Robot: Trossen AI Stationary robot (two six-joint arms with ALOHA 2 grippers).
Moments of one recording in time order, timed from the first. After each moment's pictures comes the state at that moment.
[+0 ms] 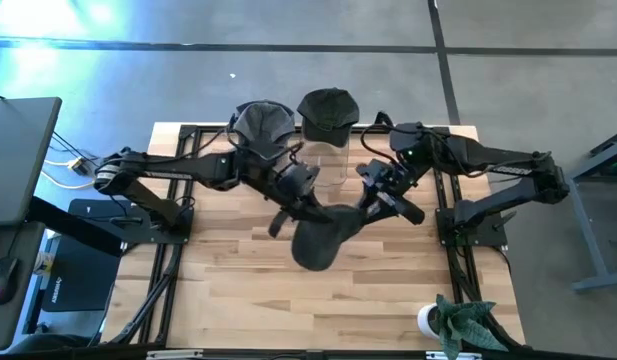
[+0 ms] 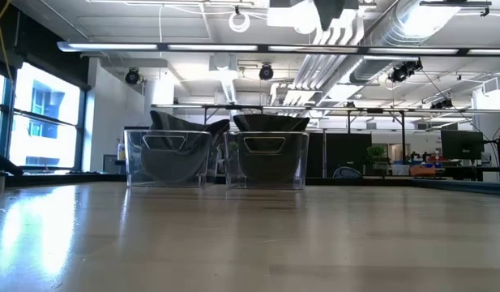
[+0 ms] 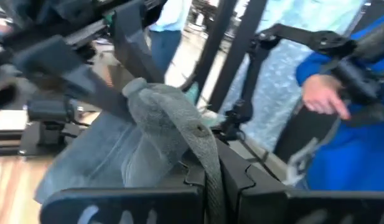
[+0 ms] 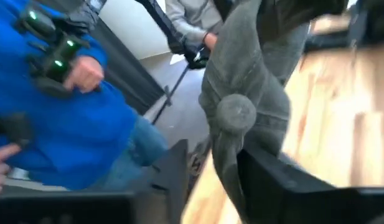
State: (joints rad) left arm -0.01 1.49 1.42 -0.01 0.50 -0.24; right arm -0.11 1.24 1.34 -0.57 -0.78 0.22
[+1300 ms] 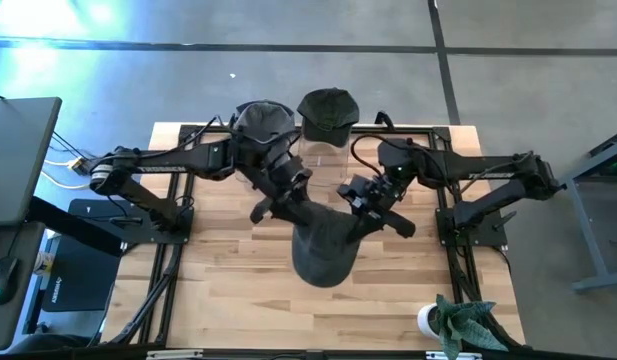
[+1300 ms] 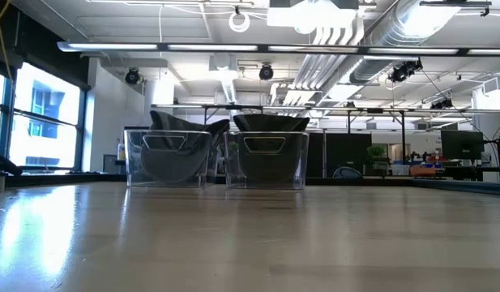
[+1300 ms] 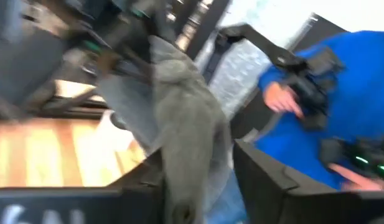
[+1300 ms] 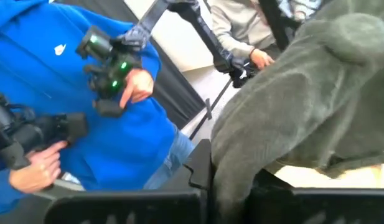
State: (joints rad) left arm 0.07 1.44 1.42 -0.10 0.76 -0.40; right arm 0.01 1.35 1.34 -0.24 -0.86 0.41
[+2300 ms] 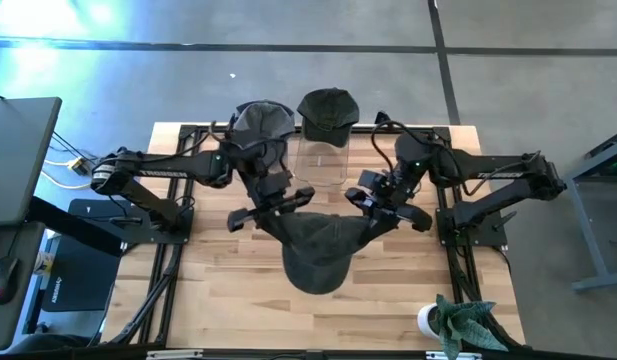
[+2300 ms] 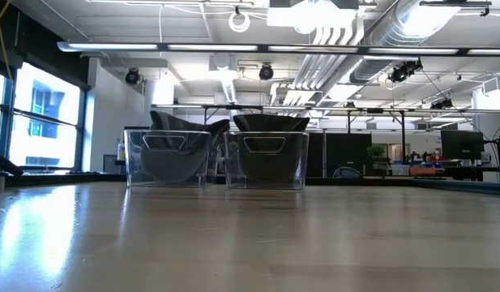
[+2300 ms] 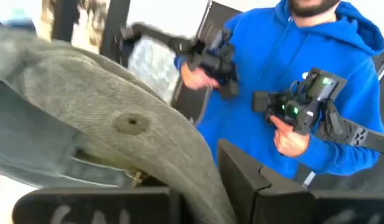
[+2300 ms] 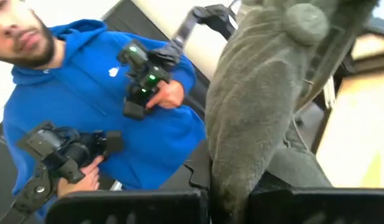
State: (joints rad) left arm 0.01 1.46 1.42 0.15 1.07 -0.39; right arm 0.02 1.30 1.34 -0.15 -0.94 0.65
